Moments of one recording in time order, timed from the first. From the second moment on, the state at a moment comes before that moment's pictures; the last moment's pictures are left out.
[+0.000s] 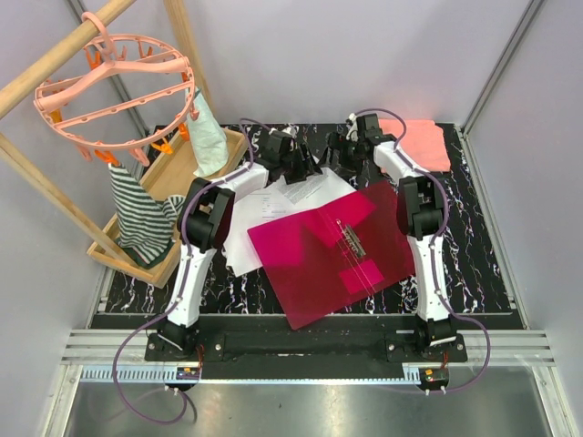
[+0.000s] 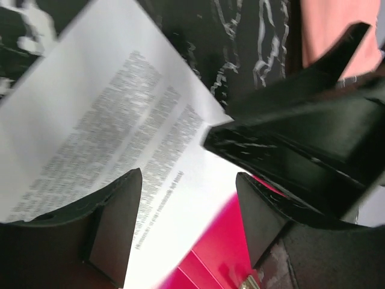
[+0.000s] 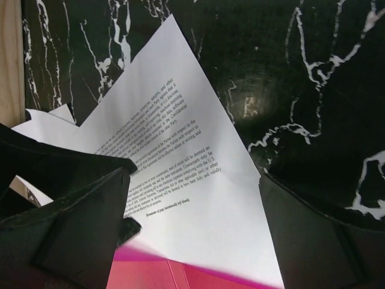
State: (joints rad) left arm -0.47 2.36 1.83 -0.11 0.28 -0.73; right arm 0.22 2.48 2.10 -0.50 -0.47 0.42
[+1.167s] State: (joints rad) left arm -0.42 2.47 1.86 0.02 0.46 -0.95; right arm 0.00 1.81 1.13 -0.42 -0.27 0.48
